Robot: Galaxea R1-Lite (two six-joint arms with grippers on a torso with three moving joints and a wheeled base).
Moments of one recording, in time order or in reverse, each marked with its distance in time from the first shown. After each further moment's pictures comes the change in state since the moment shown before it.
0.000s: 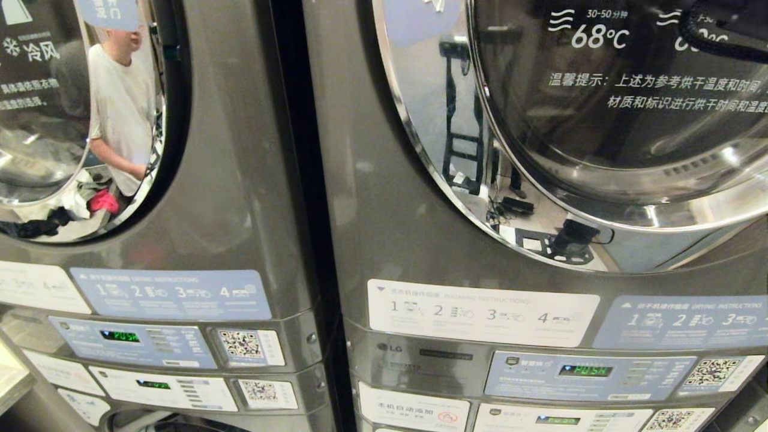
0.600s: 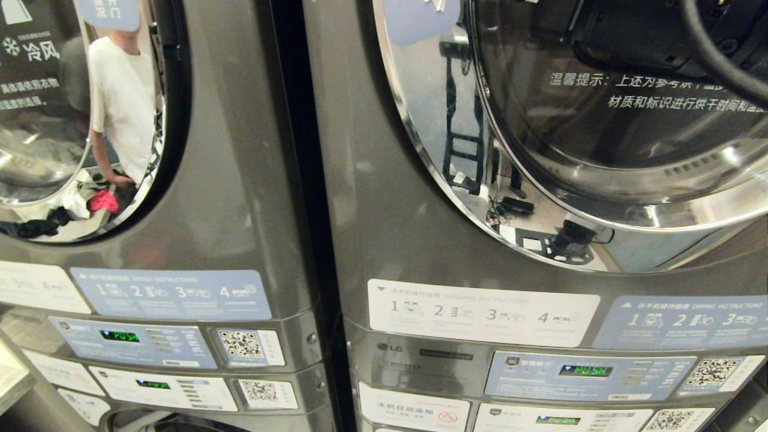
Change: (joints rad) left arm 0.000 0.000 0.000 0.000 0.000 0.000; right arm 0.102 0.146 -0.112 0.002 -0.102 -0.006
